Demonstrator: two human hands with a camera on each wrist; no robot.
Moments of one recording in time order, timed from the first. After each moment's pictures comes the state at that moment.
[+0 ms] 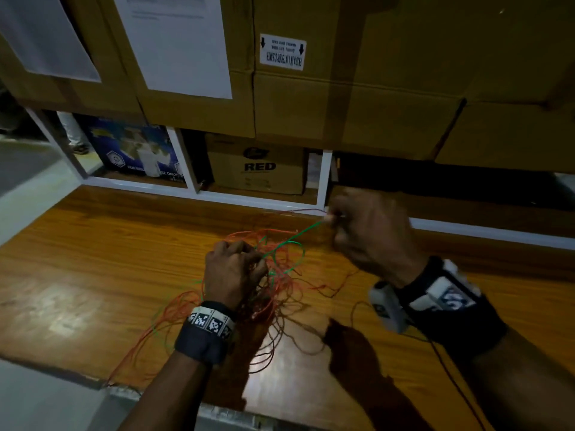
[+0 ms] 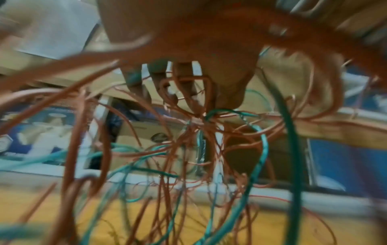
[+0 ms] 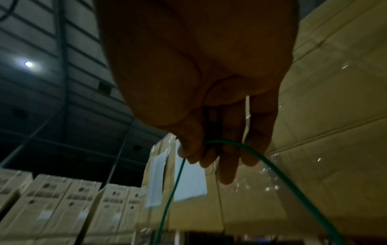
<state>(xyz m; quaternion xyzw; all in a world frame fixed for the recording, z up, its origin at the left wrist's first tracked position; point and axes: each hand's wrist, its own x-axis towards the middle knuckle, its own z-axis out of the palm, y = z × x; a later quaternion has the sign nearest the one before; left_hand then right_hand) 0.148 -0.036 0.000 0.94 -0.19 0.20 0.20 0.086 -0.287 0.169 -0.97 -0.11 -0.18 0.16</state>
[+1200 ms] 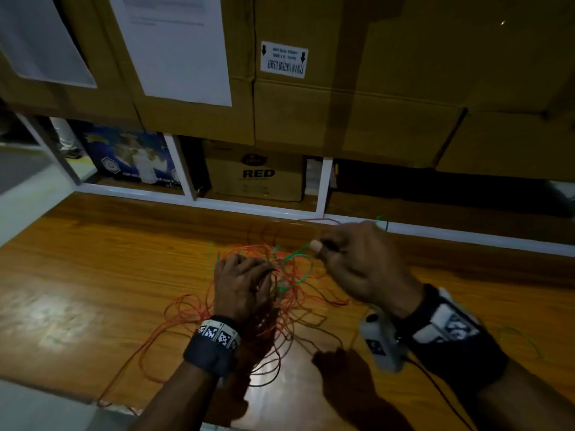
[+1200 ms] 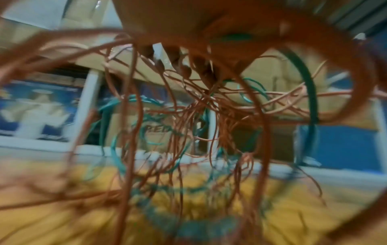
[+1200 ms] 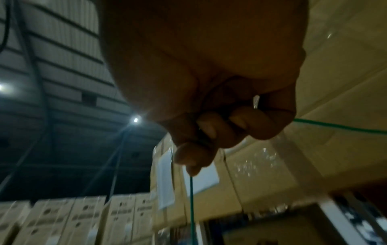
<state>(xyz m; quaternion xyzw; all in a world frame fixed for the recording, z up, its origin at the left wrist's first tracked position) 0.156 -0.046 -0.030 0.89 -0.25 0.29 0.23 0.082 -0.275 0.150 -0.96 -0.14 -0.11 0.22</state>
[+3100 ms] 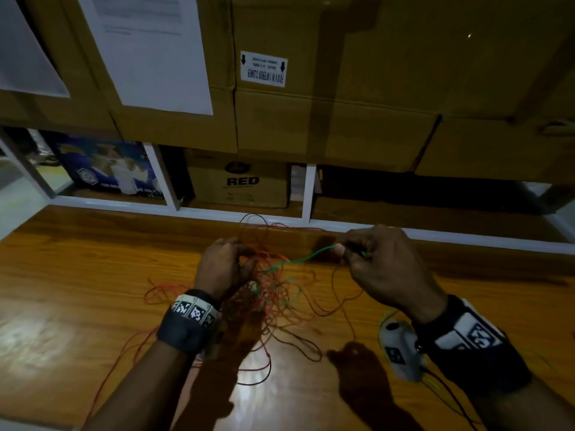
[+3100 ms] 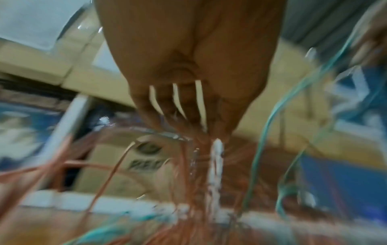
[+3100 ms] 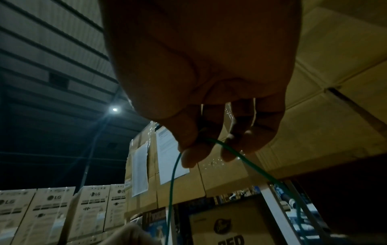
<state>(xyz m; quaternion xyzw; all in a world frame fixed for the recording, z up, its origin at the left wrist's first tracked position) 0.205 -0.046 0.027 0.96 -0.20 0.07 0.20 0.073 -0.311 0.151 -0.95 -0.05 -0.14 0.28</state>
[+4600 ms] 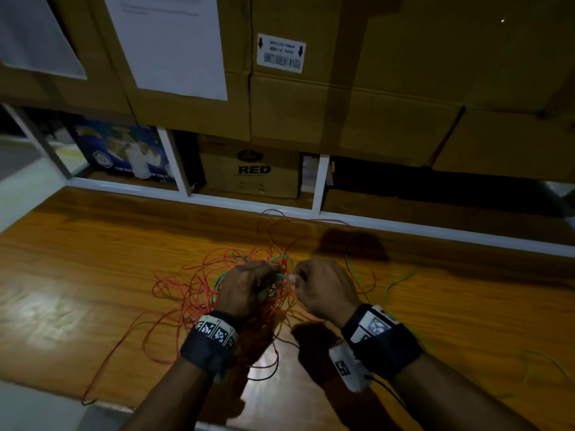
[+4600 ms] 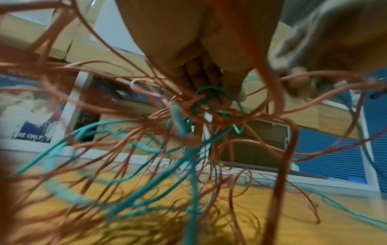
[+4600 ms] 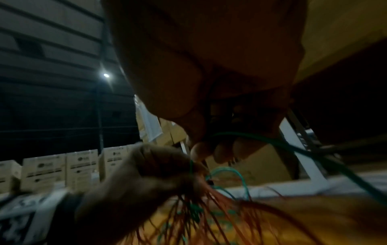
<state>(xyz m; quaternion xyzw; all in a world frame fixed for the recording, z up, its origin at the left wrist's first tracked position) 0.157 -0.051 -0.027 0.88 -0.32 0.11 0.34 0.105 -0.239 0.057 -0.98 0.00 0.03 0.20</state>
